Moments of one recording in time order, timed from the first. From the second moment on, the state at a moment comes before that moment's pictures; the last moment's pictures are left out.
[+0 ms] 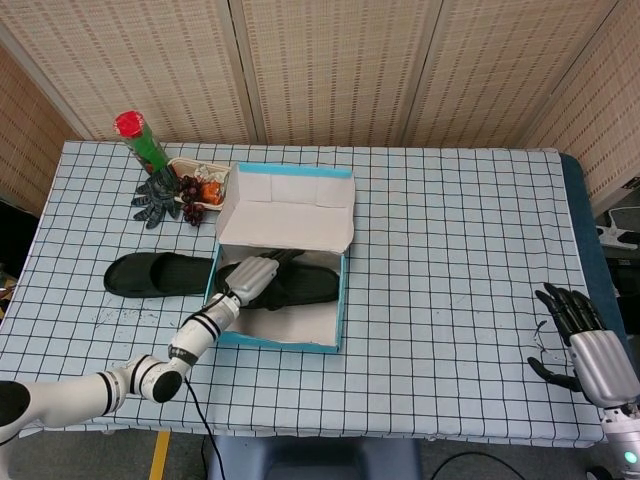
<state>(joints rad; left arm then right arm) -0.96 -1.56 -0.24 -1.36 1.05 0.67 -0.03 0.08 -1.05 0.00 -1.58 -1.64 1.52 0.18</state>
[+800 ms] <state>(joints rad) -0.88 -1.39 -0.26 -1.47 1.21 0.77 -0.20 0.07 -1.05 0.00 -1.59 -1.65 1.54 0.17</state>
